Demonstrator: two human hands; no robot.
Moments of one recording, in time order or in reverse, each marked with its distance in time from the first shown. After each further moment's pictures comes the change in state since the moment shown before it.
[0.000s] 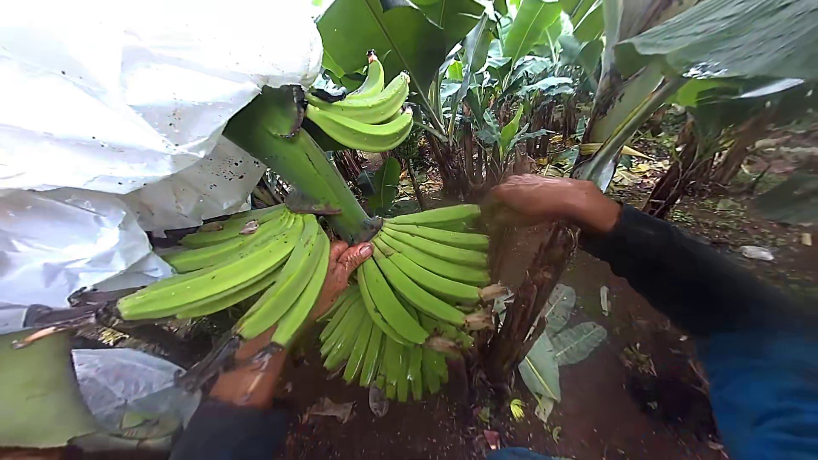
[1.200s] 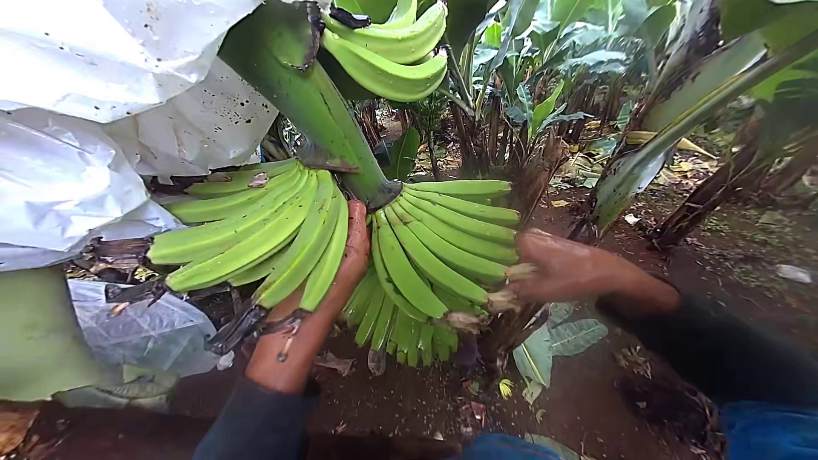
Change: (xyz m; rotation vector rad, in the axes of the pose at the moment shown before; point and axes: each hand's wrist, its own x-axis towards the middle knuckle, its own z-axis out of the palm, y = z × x) left_hand -0.003 -0.009 0.042 0.494 0.207 -0.036; right_hand -0.037 -0.064 0.055 0.559 0.065 -0.170
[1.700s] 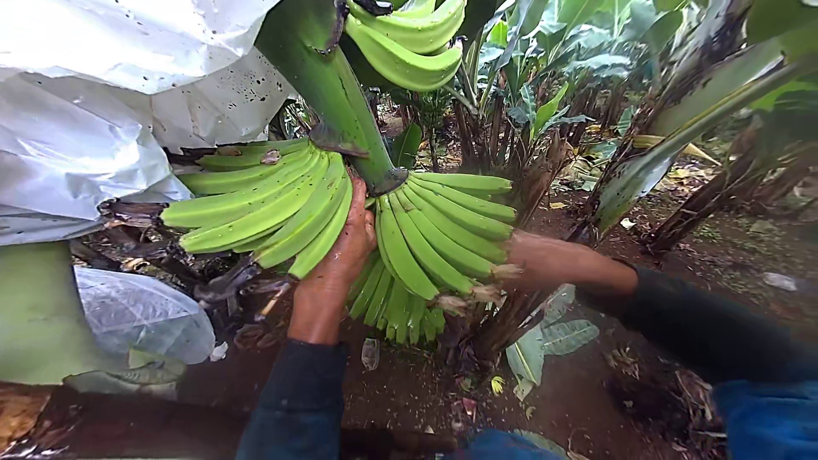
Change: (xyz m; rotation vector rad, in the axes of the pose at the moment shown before) left_hand -0.003 -0.001 -0.010 0.011 0.002 -0.153; right_hand 0.034 -0.016 0.013 -0.215 -0.091 -0.110
